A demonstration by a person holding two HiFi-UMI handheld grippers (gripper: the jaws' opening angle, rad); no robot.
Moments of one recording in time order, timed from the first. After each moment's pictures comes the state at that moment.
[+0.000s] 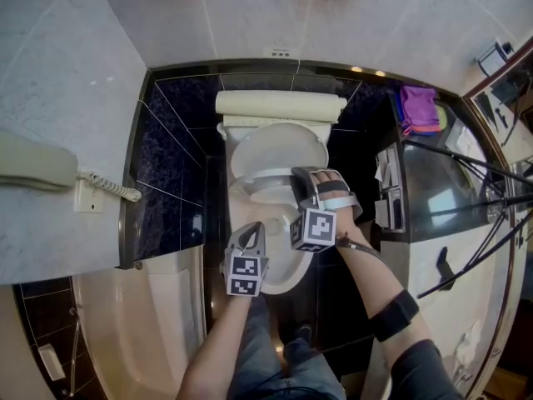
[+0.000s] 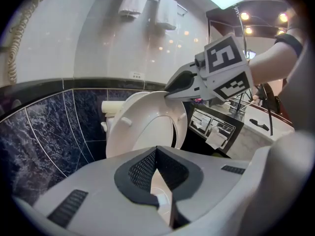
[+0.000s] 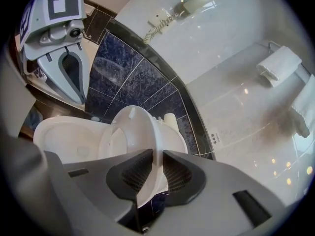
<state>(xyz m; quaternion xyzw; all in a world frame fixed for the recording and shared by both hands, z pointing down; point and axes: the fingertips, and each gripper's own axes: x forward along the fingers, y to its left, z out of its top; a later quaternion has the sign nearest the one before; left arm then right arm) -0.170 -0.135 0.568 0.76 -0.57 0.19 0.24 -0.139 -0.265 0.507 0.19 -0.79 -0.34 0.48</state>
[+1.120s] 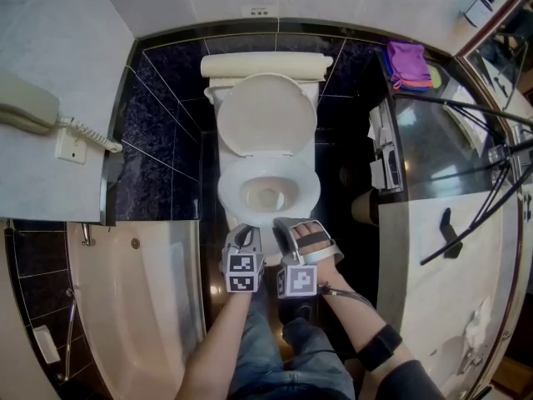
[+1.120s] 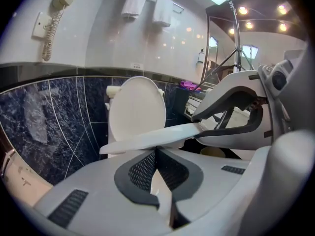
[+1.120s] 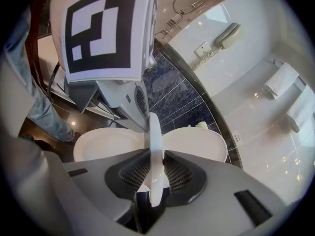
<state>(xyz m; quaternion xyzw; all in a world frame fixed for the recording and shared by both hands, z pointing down) -0.119 -0.026 0.628 0.73 -0.60 0.20 0.26 -0.082 -0.026 0.592 0.13 -0.81 -0.32 0.48</state>
